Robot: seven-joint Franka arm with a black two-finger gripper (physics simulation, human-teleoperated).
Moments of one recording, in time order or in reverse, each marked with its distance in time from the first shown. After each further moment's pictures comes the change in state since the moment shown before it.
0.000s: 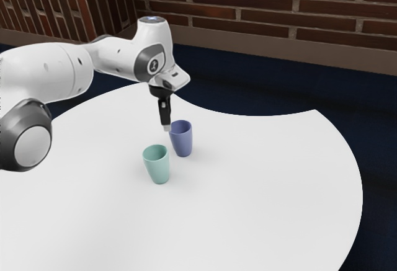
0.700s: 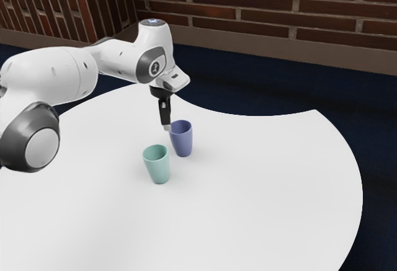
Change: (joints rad) arm 0.025 0.067 -0.003 0.072 0.008 0.014 0.023
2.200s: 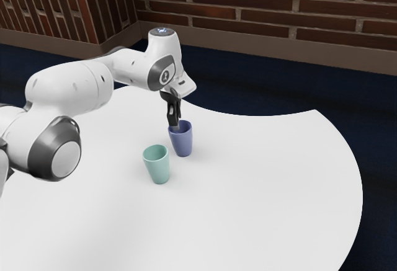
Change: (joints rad) arm 0.017 0.180 -0.003 0.198 -0.013 0.039 0.136
